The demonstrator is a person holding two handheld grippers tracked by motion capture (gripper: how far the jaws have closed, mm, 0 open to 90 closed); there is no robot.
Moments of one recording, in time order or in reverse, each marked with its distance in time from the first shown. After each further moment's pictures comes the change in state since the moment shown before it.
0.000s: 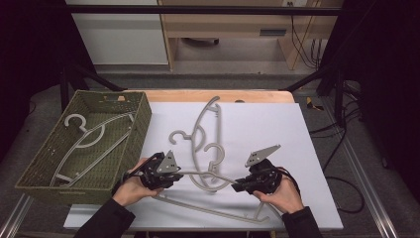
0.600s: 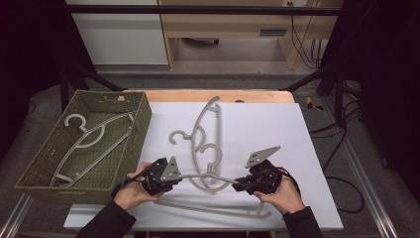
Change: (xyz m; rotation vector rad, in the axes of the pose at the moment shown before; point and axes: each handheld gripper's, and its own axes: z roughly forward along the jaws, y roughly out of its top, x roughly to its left) left arm -0.016 0.002 -0.004 0.047 0.019 0.062; right arm -0.002 -0.003 0.002 -0.009 -0.027 -0.035
